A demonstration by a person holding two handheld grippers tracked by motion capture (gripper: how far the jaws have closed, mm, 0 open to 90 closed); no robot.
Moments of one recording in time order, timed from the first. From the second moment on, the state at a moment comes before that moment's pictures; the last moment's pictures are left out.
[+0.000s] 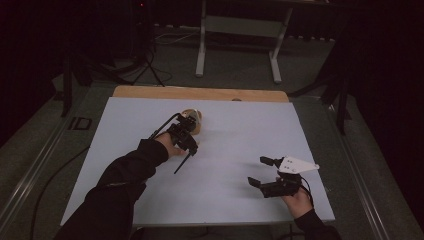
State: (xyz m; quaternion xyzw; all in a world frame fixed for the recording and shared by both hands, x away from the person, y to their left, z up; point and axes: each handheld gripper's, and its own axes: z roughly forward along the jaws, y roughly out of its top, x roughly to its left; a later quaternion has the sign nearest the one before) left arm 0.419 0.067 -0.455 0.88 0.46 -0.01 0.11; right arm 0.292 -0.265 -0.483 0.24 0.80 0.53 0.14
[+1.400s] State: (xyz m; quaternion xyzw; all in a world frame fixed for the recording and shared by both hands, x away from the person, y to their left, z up) left arm 0.446 0.048 -0.501 0.88 0.46 0.00 0.08; right arm 0.290 -0.265 -0.482 0.23 0.80 0.53 0.14
